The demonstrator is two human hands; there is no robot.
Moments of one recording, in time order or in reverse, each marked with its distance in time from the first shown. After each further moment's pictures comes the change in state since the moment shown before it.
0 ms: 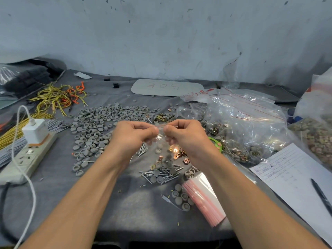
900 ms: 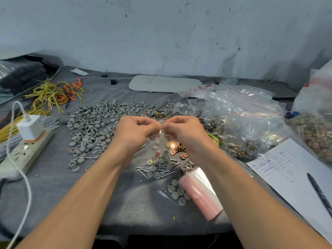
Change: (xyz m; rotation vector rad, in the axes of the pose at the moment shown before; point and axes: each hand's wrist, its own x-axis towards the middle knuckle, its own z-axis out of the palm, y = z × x) left_hand 0.000 -0.001 0.017 0.035 0.013 0.043; right_hand 0.000 0.001 -0.004 0.016 0.024 0.059
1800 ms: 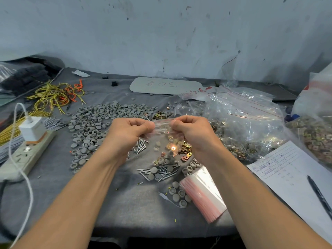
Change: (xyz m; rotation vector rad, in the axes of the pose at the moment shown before) left_hand 0.006 -0.001 -0.016 -0.070 0.064 -0.108; right_hand -0.002 -0.007 -0.013 0.096 0.065 0.025
